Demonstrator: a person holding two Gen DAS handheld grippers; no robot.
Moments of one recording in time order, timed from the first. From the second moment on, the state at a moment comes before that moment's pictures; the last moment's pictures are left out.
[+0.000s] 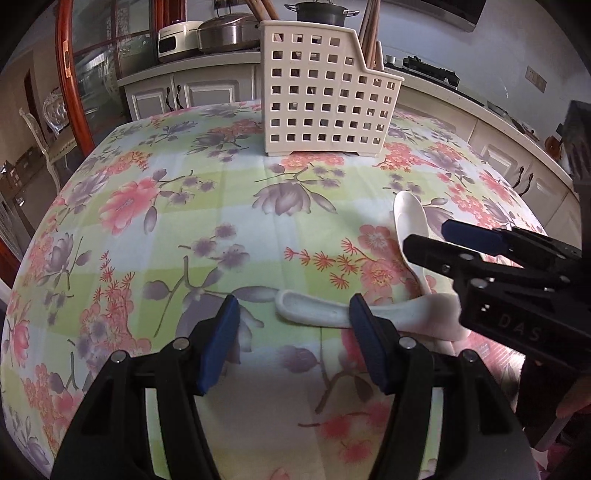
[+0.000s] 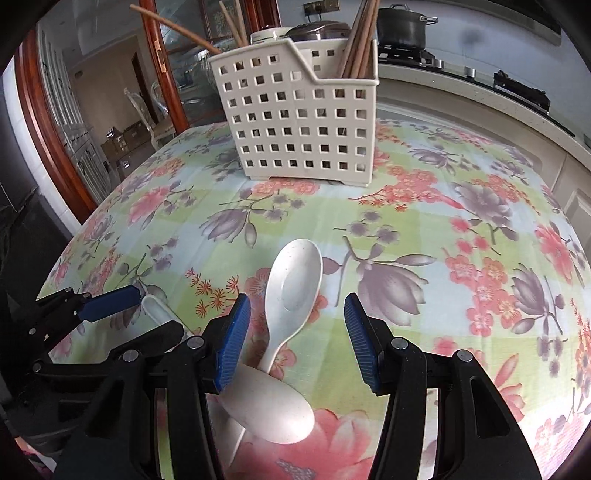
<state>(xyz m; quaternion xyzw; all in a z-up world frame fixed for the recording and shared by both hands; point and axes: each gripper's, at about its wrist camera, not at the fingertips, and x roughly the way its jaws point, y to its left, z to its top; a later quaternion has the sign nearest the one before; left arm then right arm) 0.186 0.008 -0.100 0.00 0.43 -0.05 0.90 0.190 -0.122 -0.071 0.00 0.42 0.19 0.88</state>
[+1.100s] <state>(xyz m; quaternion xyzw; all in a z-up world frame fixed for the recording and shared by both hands) 0.170 -0.002 -0.083 0.01 0.40 -0.06 0.92 0.177 -0.153 -0.039 0.03 0.36 0.17 0.92</state>
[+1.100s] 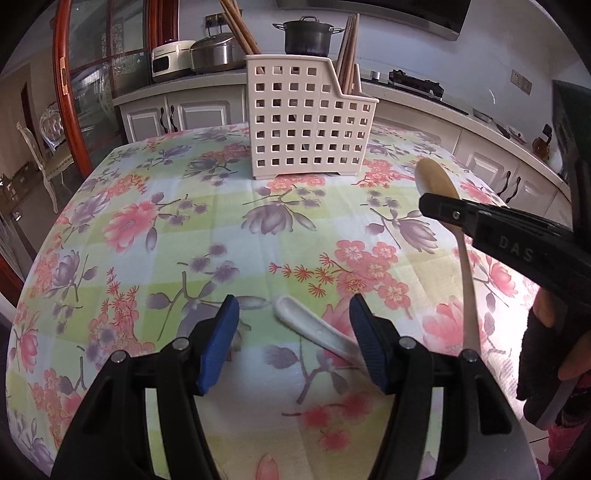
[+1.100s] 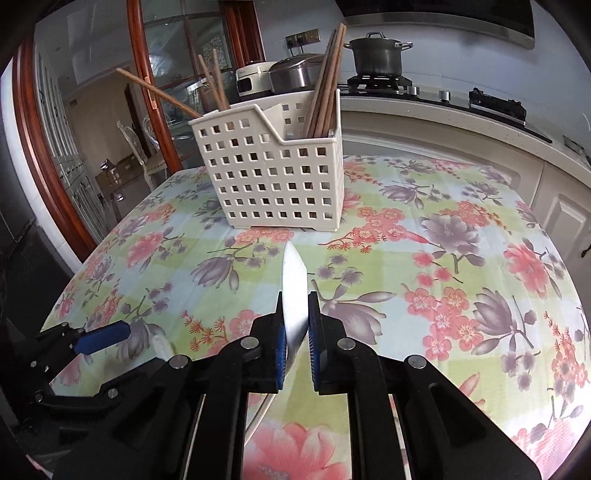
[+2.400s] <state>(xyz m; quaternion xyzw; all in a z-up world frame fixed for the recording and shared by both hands) 0.209 -0.044 -0.104 0.04 0.43 -0.10 0.90 0.163 -0.165 -0.041 0.03 0.35 0.16 0.92</state>
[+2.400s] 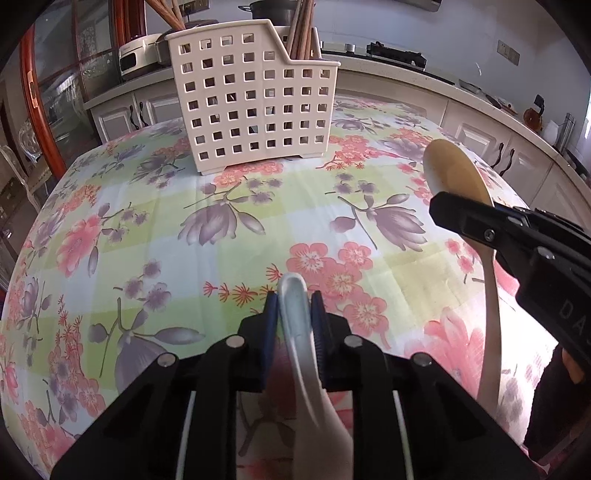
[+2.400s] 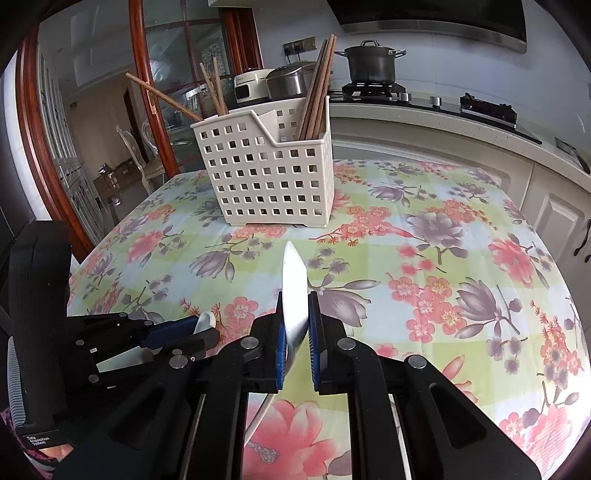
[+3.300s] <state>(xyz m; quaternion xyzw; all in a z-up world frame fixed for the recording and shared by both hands) 0.138 -0.016 0.004 0.01 0.26 -0.08 0.96 0.111 -0.160 0.039 0.01 0.19 0.19 0.96</state>
